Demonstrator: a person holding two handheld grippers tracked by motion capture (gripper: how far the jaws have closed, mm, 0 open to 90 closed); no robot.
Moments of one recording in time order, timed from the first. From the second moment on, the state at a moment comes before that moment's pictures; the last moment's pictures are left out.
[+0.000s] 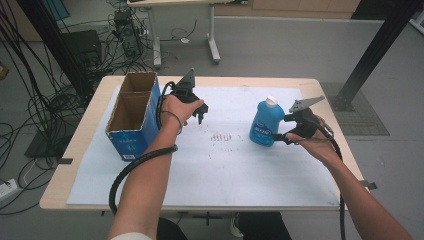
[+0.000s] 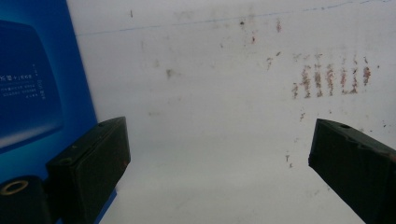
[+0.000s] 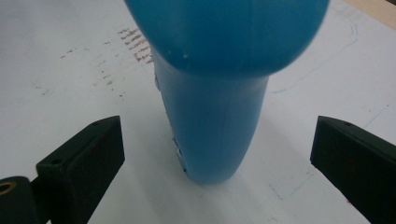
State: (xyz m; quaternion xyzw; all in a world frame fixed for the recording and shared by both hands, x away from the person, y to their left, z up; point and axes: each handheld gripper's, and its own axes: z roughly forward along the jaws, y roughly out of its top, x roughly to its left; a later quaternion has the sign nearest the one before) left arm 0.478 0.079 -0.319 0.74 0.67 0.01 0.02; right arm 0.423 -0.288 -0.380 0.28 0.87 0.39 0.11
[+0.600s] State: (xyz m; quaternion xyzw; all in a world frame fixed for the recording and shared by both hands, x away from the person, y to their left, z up) left arm 0.478 0.082 -0.317 0.74 0.67 0.01 0.02; right arm 0.429 -0.275 -0.396 0.28 0.85 0.43 0.11
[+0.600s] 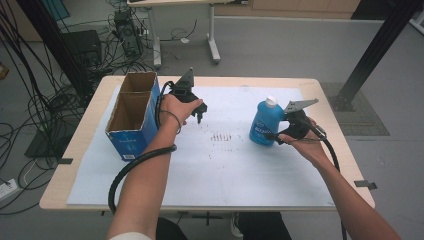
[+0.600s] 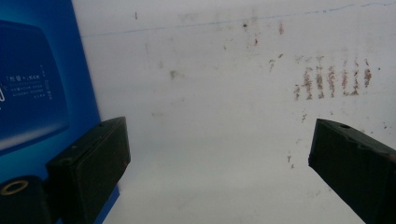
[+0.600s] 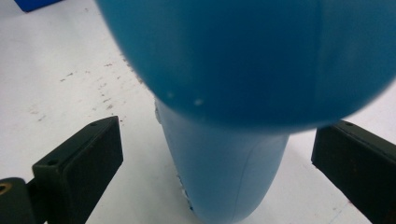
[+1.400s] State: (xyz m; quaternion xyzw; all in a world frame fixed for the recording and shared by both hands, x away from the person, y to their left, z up) left arm 0.478 0.083 -0.315 0.74 0.67 0.01 0.02; right arm 0.431 -0.272 -0.400 0.27 0.83 0.46 0.12
